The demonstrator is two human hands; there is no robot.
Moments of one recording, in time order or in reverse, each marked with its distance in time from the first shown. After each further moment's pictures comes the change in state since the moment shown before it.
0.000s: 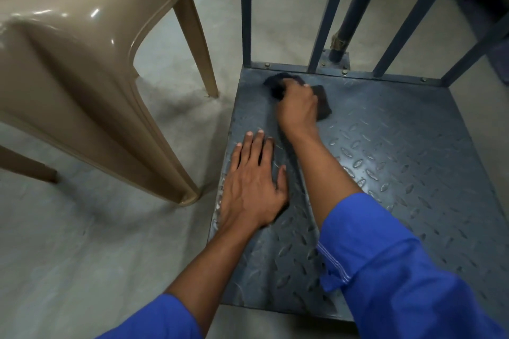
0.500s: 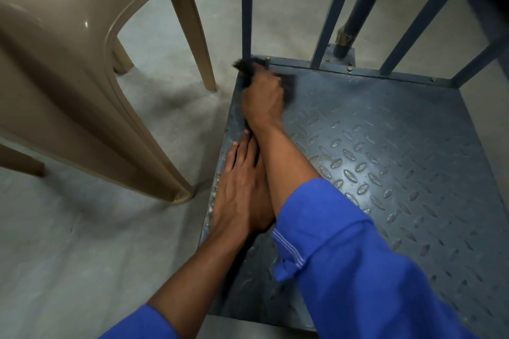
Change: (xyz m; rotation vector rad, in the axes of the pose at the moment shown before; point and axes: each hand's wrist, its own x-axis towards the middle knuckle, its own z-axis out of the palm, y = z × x) left_hand -0.001 -0.001 -0.012 -0.111 0.091 0.060; right_hand 0.008 -0.052 0.044 0.187 -0.048 -0.065
